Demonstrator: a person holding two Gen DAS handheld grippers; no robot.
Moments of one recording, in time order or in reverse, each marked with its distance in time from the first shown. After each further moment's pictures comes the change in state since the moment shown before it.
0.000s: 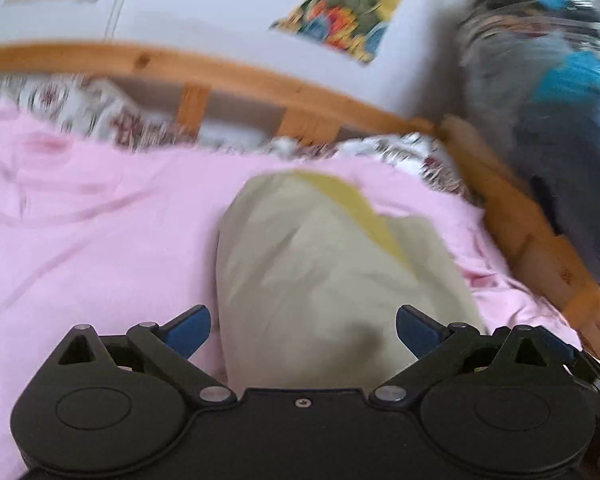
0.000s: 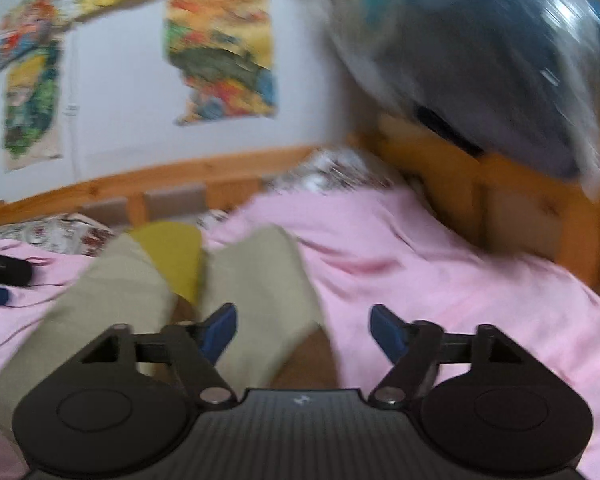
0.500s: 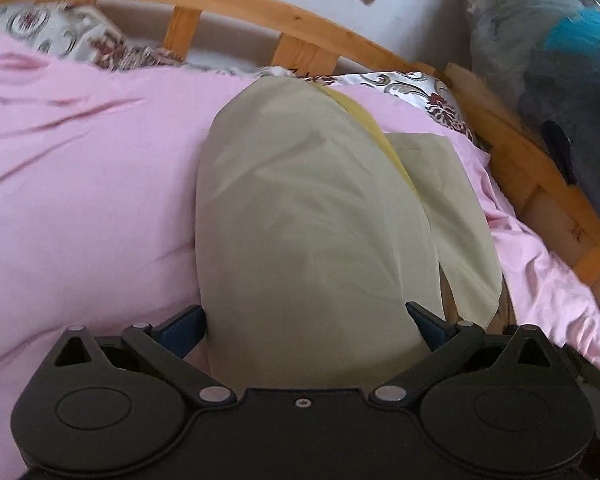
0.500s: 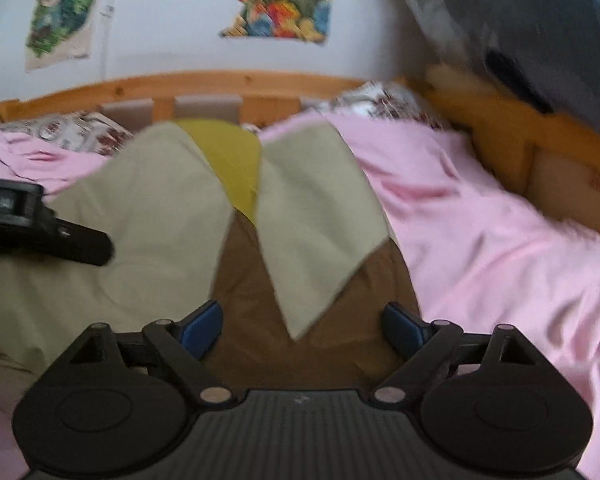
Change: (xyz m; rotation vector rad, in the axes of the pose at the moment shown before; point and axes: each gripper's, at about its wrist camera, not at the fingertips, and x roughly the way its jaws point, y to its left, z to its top) left arm 0.049 0.013 -0.053 0.013 0.085 -0.057; right arm 0.031 0.035 -0.051 -0.148 0.195 -0.022
